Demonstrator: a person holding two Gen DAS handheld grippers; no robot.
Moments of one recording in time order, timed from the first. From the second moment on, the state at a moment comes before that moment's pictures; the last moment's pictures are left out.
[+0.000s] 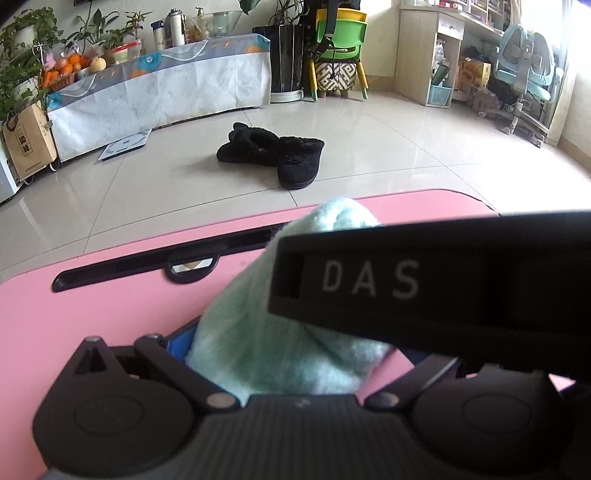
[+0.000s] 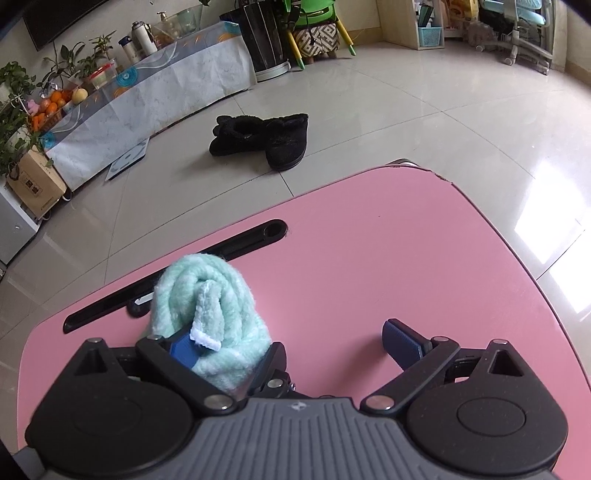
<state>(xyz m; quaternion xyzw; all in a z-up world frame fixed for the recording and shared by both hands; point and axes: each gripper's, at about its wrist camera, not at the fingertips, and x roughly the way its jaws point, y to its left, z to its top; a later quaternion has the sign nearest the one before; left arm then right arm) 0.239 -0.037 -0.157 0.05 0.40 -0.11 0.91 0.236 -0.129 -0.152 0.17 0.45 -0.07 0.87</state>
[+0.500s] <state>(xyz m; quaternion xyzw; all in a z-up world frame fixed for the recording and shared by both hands) 0.243 -0.040 -0.164 0.05 0.37 -0.12 0.92 0.233 -0.130 -0.157 0.16 0.41 -0.06 0.90</state>
